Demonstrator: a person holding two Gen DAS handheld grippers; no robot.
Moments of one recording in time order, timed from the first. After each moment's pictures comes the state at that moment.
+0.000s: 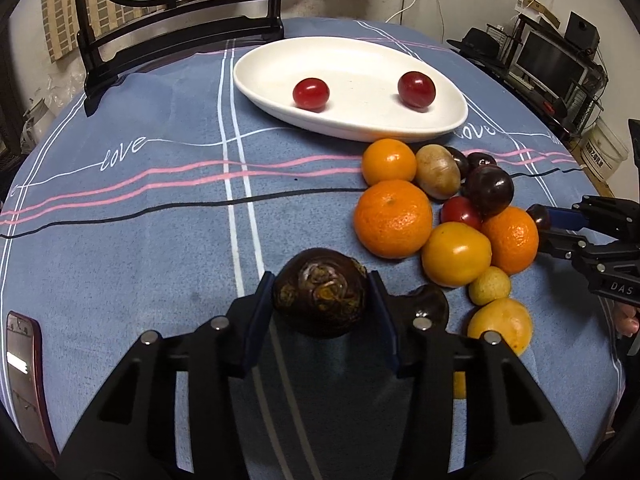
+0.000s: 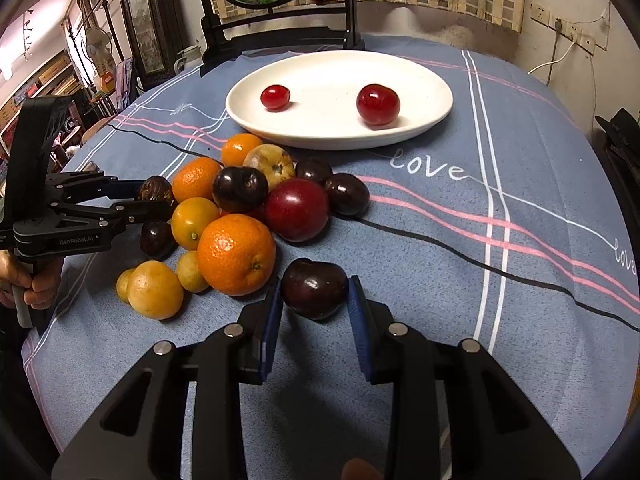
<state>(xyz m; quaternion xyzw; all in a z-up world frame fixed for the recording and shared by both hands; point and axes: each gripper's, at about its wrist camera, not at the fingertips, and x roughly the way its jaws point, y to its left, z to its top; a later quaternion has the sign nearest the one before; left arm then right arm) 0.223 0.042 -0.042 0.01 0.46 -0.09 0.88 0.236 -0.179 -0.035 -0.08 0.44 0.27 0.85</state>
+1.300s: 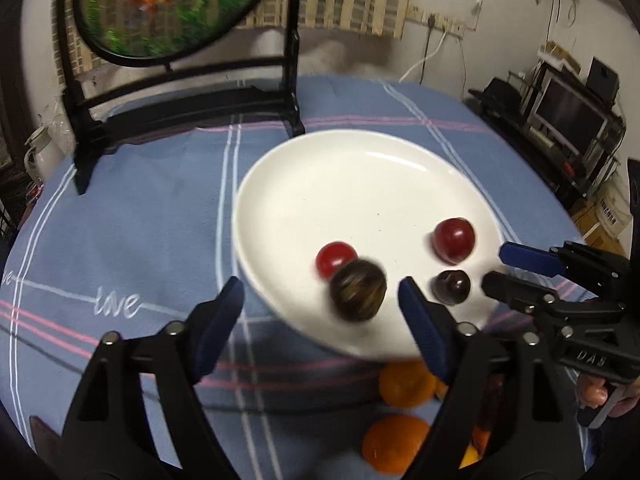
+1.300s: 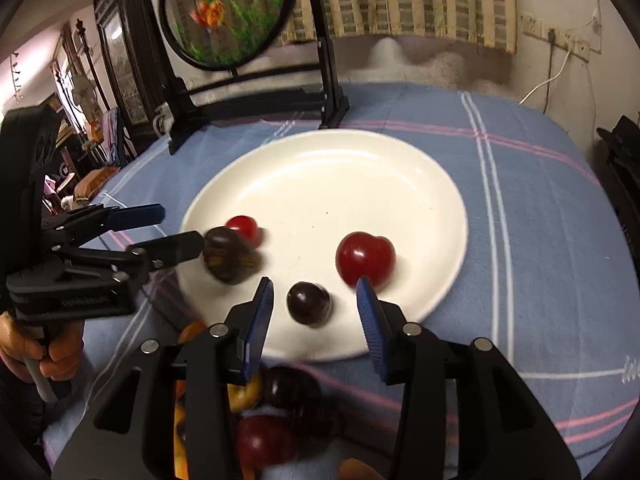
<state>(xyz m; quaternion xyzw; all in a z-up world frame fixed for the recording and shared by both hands) 0.329 0.044 0.014 -0.02 0.40 -0.06 0.91 0.334 -0.152 0.006 -0.02 0.38 0.27 0.88</state>
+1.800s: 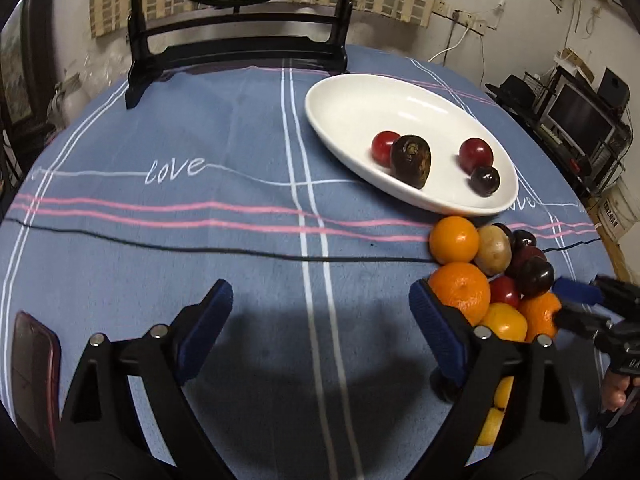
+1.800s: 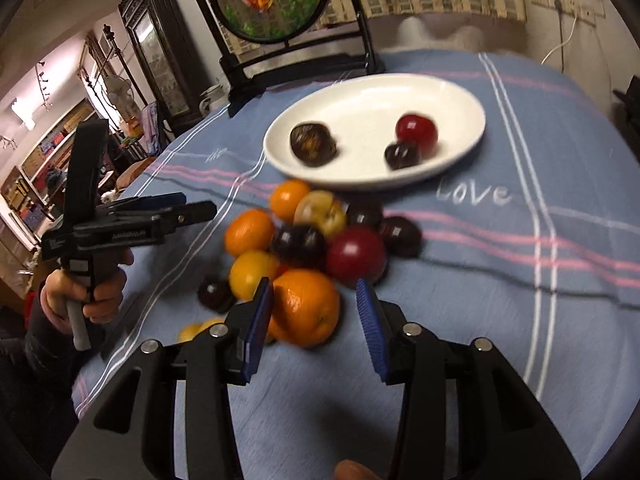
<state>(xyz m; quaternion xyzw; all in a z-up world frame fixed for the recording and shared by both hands) 0.245 0.090 -0.026 -0.06 0.43 -0.03 0.90 0.242 -0.168 -0.025 0.03 0.43 0.33 0.84</state>
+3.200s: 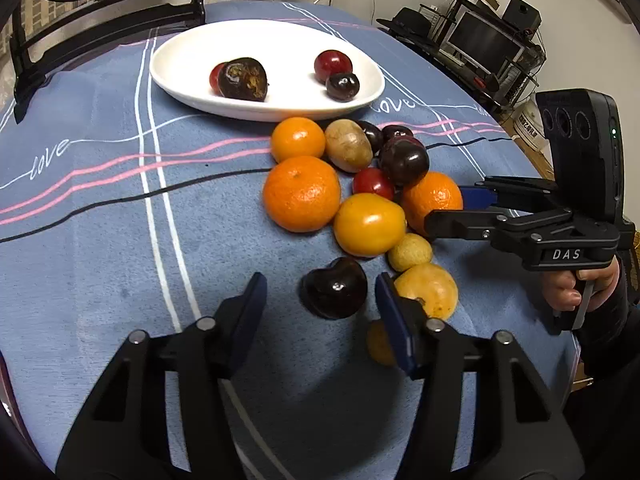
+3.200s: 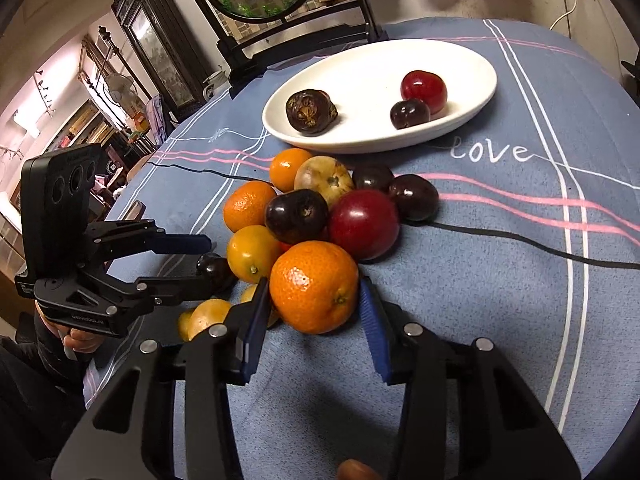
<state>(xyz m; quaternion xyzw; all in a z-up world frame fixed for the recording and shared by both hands) 0.221 0.034 -0.041 -0.01 0.49 -0.23 0.84 0.247 -0.166 -0.044 0.04 0.46 0.34 0.82</state>
